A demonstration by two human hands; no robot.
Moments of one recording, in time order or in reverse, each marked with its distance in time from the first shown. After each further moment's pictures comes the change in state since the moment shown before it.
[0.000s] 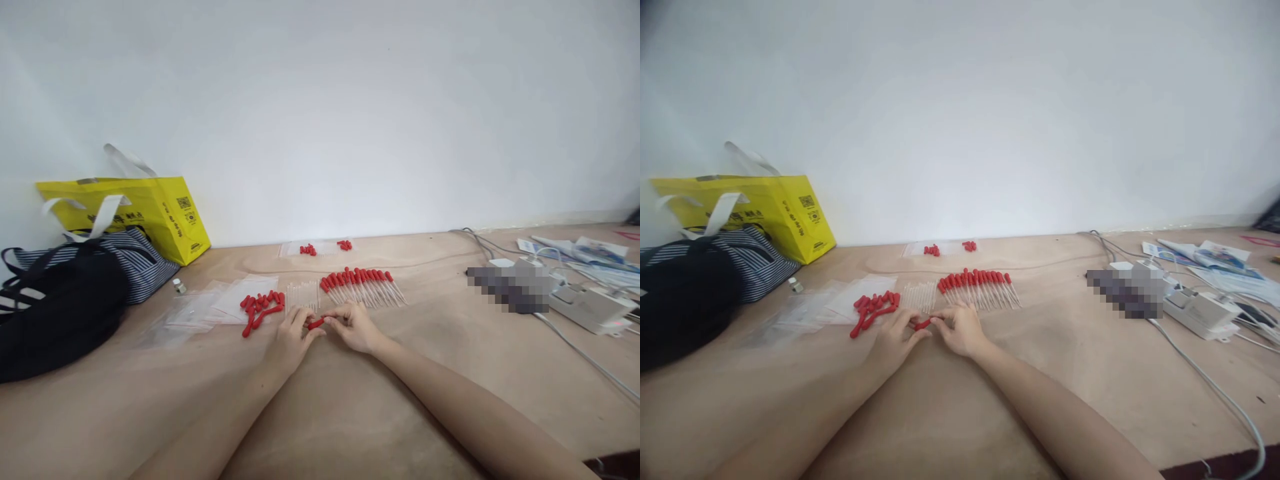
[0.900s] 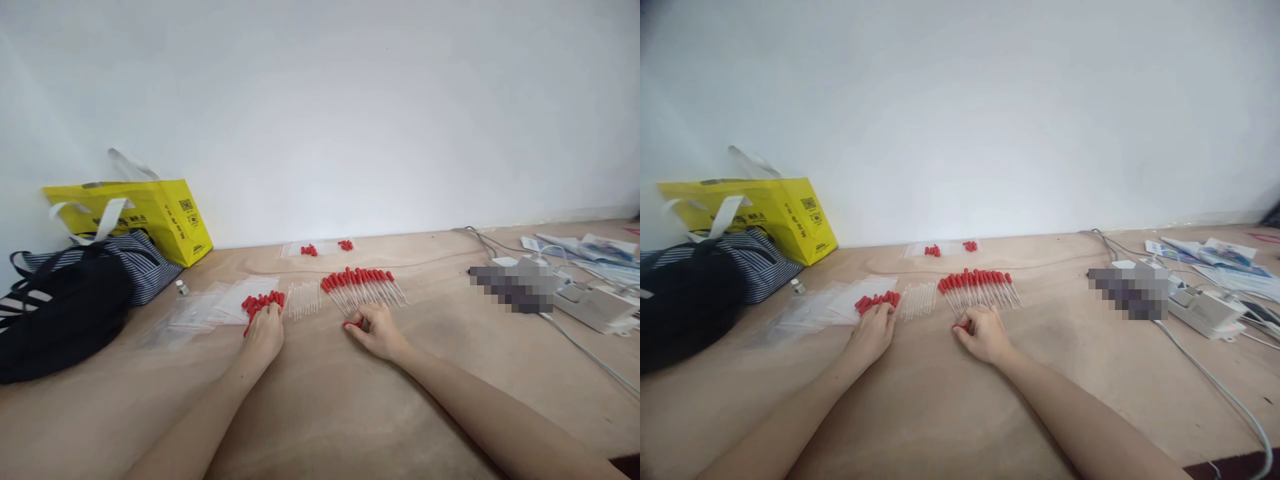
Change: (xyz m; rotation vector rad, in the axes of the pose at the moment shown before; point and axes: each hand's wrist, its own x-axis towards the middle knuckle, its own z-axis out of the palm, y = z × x) left_hand 0.009 -0.029 -0.027 0.525 -0.204 -0.332; right_hand -0.023 0.026 -0.020 -0.096 0.083 0.022
